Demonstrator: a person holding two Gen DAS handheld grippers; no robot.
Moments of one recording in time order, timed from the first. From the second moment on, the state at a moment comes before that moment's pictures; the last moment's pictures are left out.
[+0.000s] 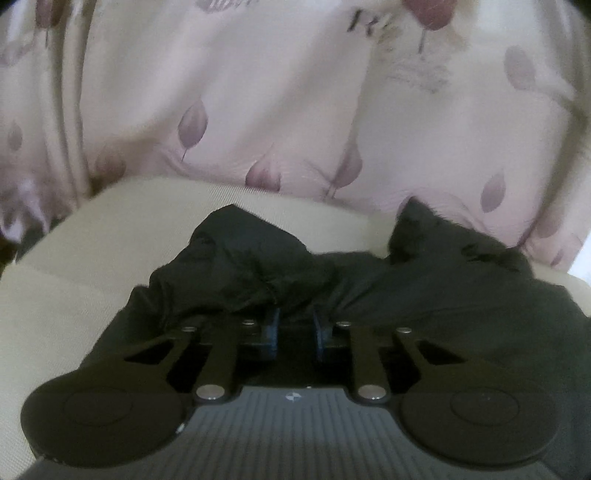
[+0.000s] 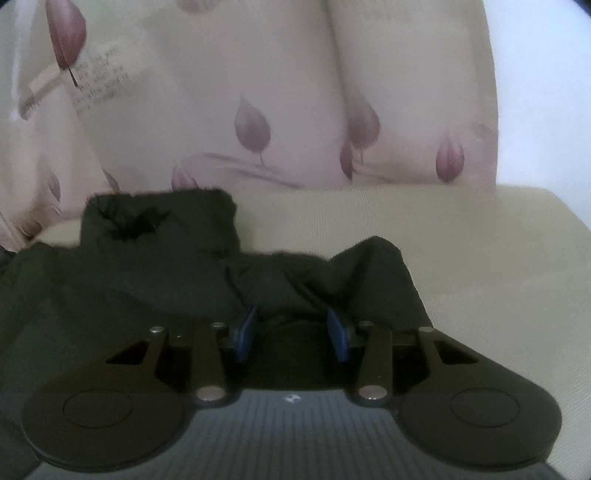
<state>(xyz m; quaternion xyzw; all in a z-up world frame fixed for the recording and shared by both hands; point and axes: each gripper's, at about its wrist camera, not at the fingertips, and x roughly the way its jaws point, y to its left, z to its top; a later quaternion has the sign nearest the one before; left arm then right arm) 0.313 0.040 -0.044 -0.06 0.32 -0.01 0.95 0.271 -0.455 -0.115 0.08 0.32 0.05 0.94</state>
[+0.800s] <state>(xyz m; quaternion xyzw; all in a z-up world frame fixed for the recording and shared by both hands) 0.323 0.061 -0.084 -0.13 0.32 -0.01 0.94 0.274 -0.447 -0.141 0.07 0.31 0.03 0.95</state>
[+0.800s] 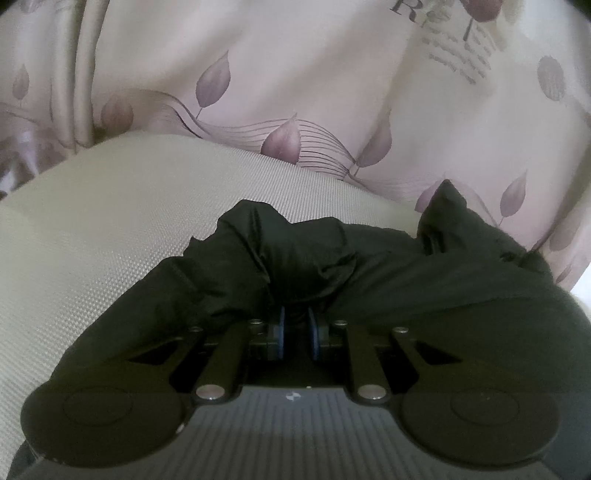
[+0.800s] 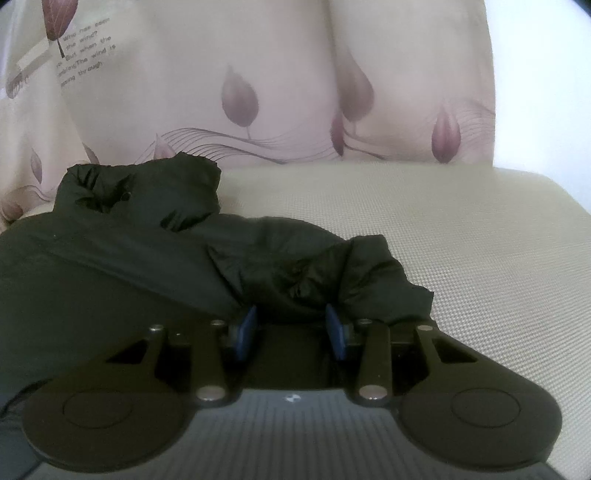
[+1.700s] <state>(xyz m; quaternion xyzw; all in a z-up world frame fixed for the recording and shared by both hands) 0.324 0.060 -0.083 -0.13 0.32 -0.01 0.94 0.233 -0.439 -0.065 0.08 0.21 0.04 0.97</state>
